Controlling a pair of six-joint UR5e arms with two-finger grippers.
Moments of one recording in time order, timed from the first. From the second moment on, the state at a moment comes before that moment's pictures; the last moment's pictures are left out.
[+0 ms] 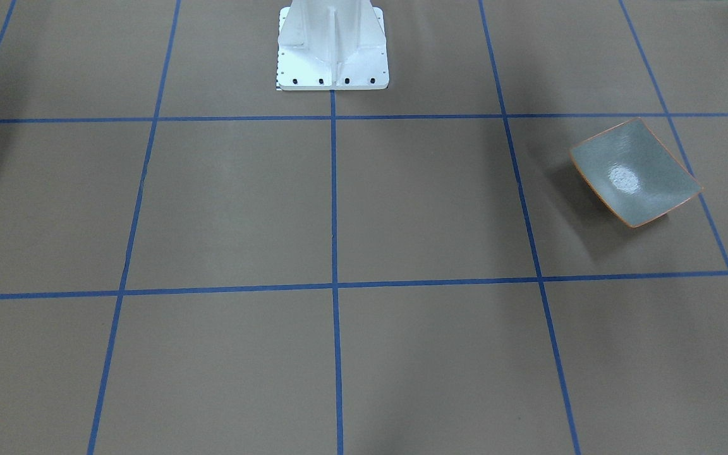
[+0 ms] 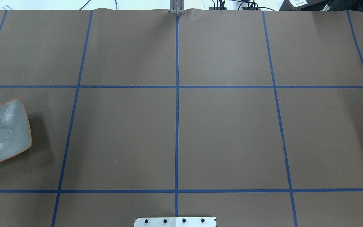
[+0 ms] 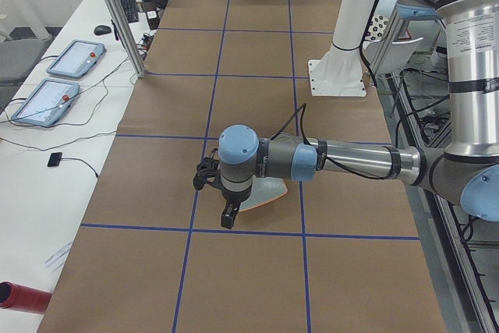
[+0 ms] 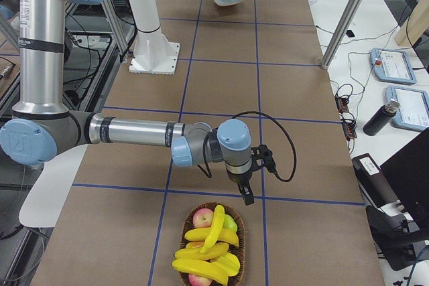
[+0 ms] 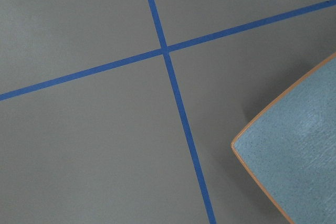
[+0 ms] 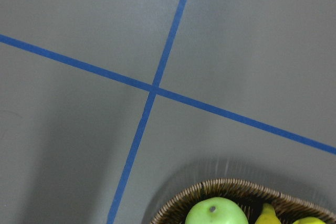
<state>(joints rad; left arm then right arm) -1.58 -1.39 -1.84 -1.58 -2.33 0.21 1.57 -1.69 1.63 -1.25 2.26 -0.19</state>
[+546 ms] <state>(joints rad) -1.58 -1.39 -1.84 -1.57 -2.33 0.21 1.57 -1.76 1.56 -1.12 2.29 -0.51</state>
